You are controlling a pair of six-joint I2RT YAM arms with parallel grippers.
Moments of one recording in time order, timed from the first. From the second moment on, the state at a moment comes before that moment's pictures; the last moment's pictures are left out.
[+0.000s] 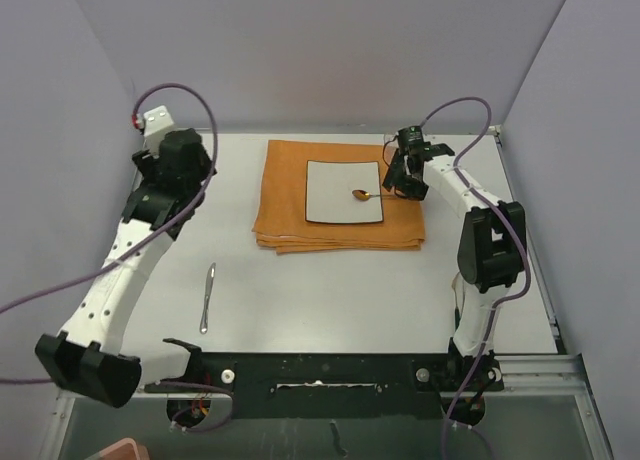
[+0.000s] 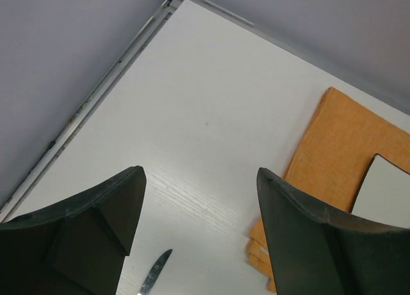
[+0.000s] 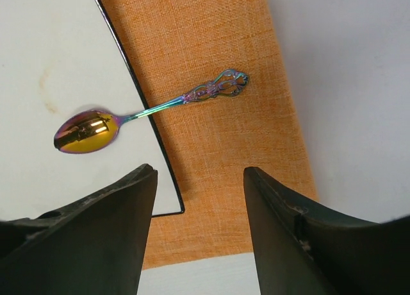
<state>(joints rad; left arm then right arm) -0.39 1.33 1.42 -0.63 -0.76 -0.46 0.26 1.93 1.61 -0.74 0.22 0.56</state>
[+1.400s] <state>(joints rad) -0.22 1.18 1.22 -0.52 -0.41 -0.41 0.24 2.13 1.67 -0.75 0.18 0.83</state>
